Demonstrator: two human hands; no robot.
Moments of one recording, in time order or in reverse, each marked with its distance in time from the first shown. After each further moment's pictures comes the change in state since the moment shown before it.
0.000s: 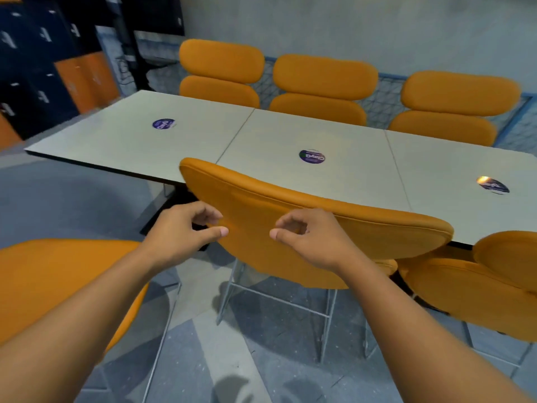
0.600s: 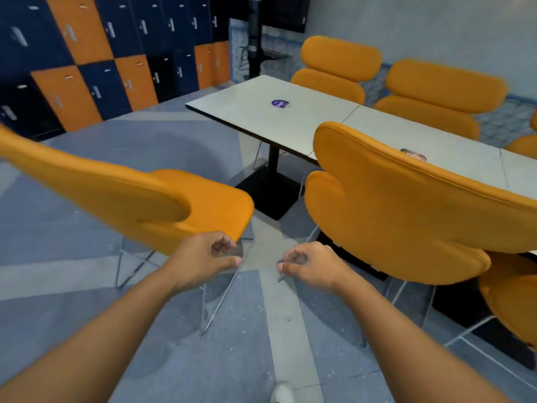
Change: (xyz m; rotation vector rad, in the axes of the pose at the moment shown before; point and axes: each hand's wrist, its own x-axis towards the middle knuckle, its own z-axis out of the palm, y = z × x) left_hand -0.306 -0.128 -0.067 -0.086 0.086 -0.302; right_hand -0.151 -0.097 0.209 -0.071 -0.464 -0.022
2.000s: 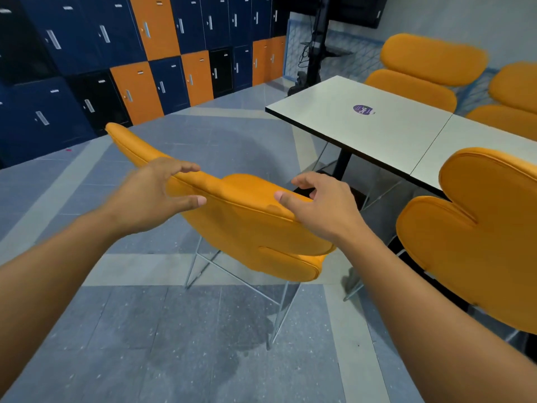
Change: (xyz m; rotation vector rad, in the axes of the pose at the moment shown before) left_hand 0.005 -0.152 -0.341 0.341 0.318 0.030; right_hand 0.145 -0.308 0.112 -0.089 0.372 -0.284
